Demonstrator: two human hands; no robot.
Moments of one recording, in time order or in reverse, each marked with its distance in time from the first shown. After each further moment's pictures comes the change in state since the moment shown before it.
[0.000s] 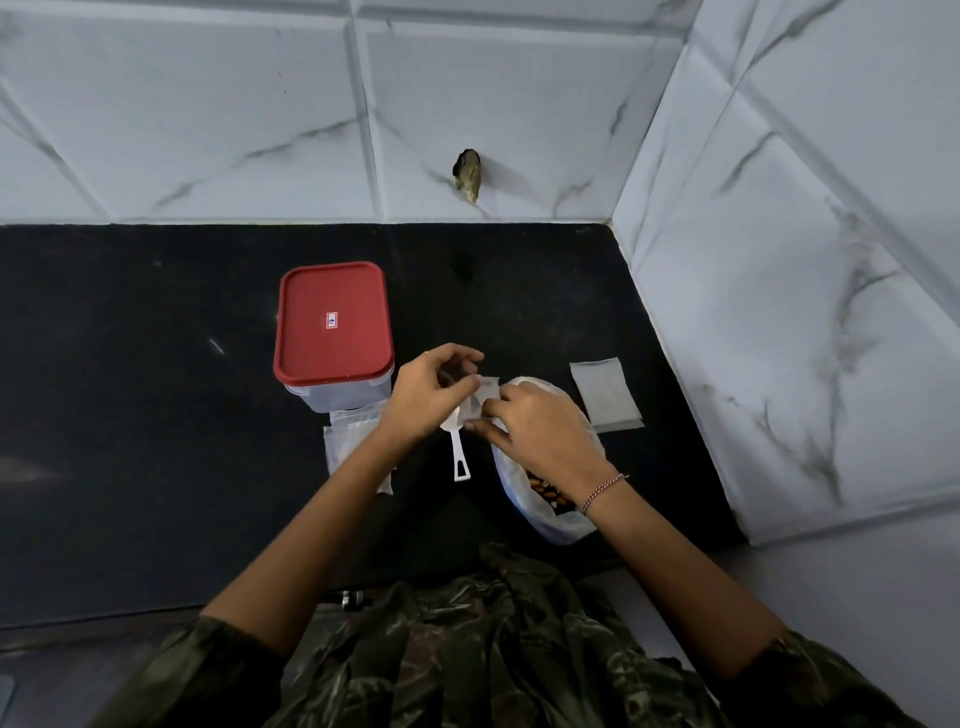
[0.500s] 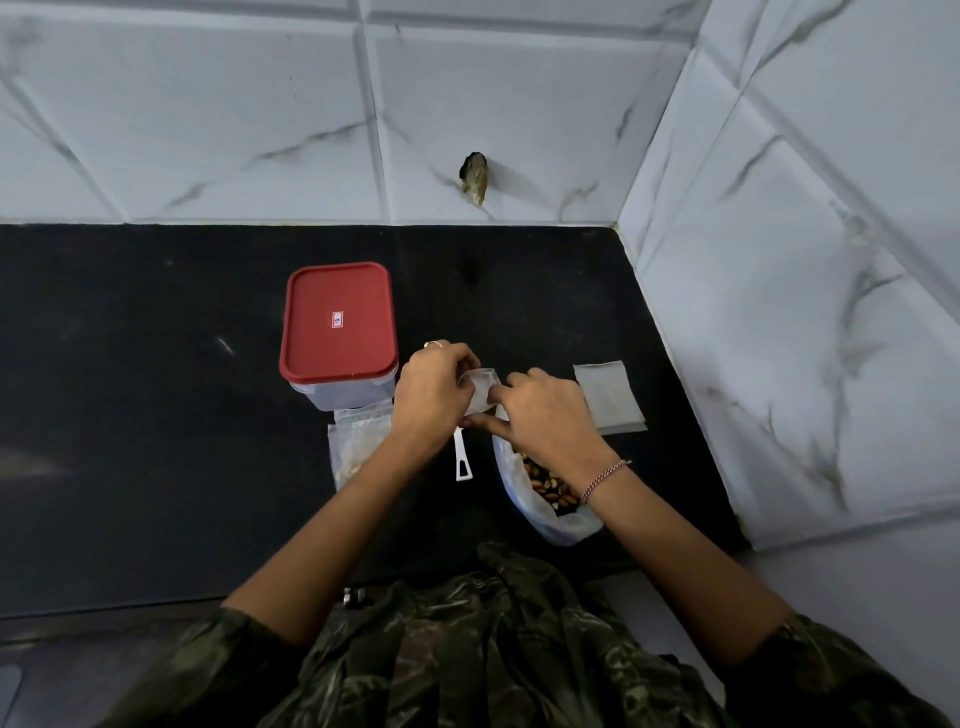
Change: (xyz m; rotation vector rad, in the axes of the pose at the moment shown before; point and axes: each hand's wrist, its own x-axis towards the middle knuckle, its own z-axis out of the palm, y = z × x) left_hand 0.000 0.015 0.009 0.444 0.179 0.021; right_hand 0.009 0.002 -0.012 -0.143 -0.071 0.041
